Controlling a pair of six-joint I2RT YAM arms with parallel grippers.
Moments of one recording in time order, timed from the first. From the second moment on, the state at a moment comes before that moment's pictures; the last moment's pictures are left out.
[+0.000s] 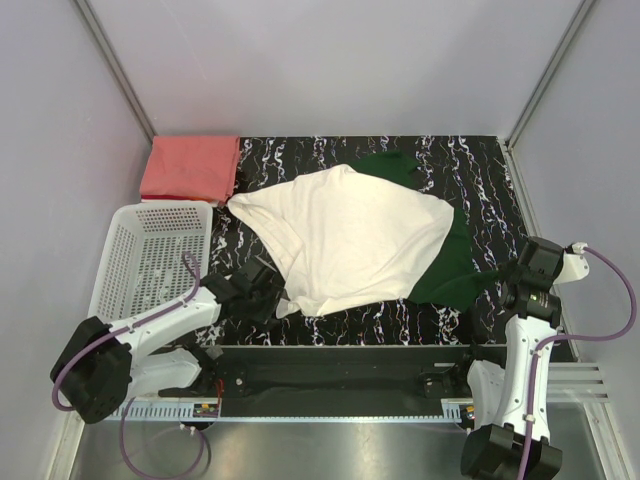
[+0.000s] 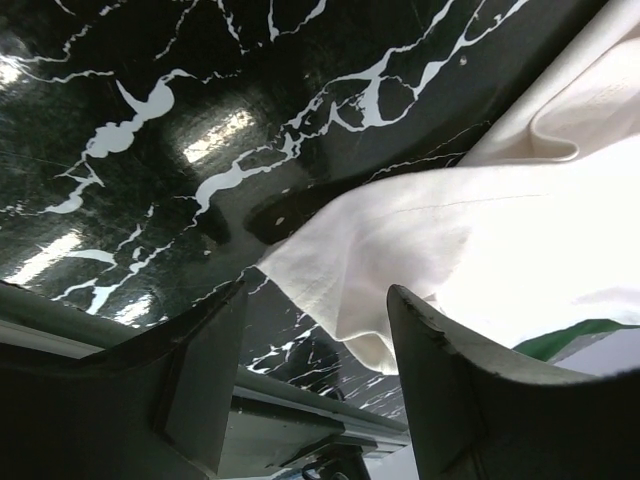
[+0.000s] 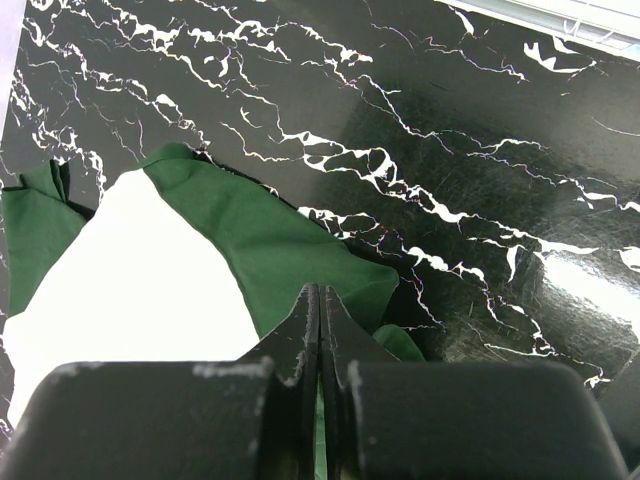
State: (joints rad) left arm -0.70 1.12 0.54 -0.63 -0.06 -1.83; right arm -0.37 0.69 0.66 -0.63 0.21 0.81
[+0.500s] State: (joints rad) left arm -0.70 1.14 0.52 -0.57 -0.06 -1.88; right arm -0.37 0.69 0.66 -0.63 0.21 0.80
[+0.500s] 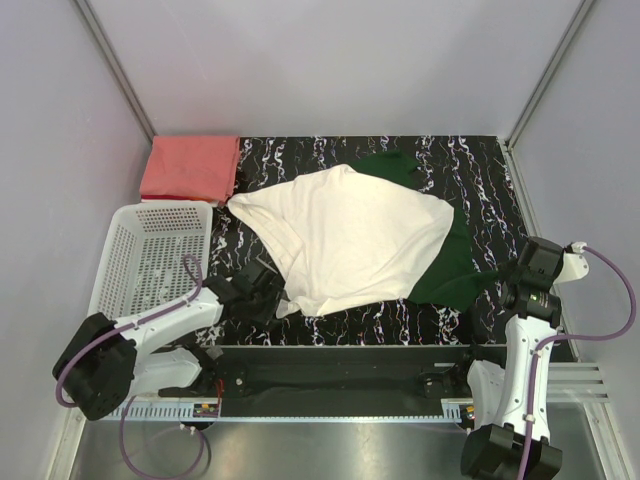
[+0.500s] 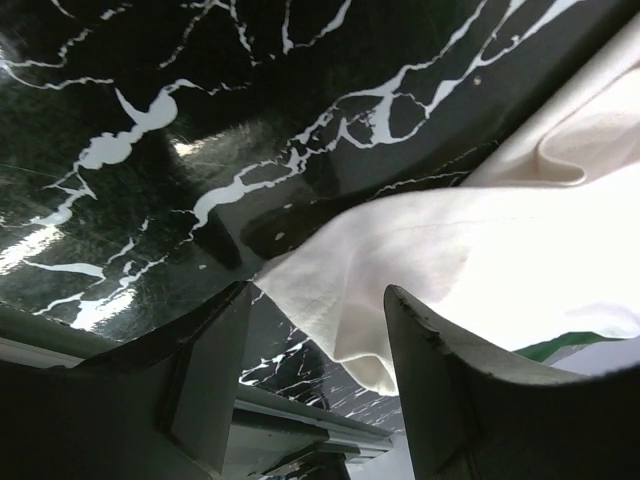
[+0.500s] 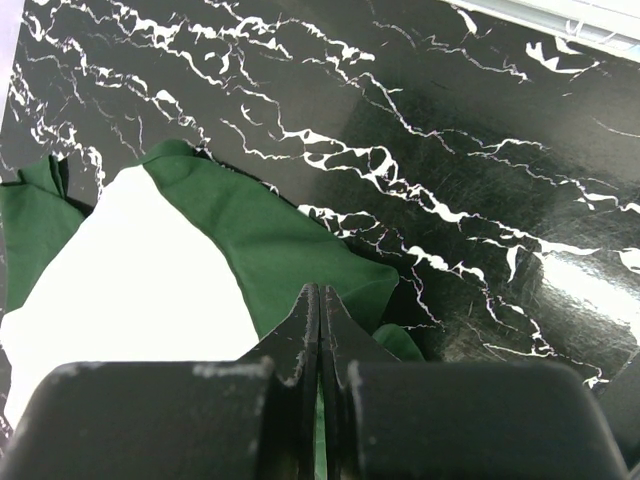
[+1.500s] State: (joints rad) left arm -0.70 1.18 1.10 -0.59 -0.18 -1.44; right arm -0.37 0.99 1.39 -0.73 0.14 0.86
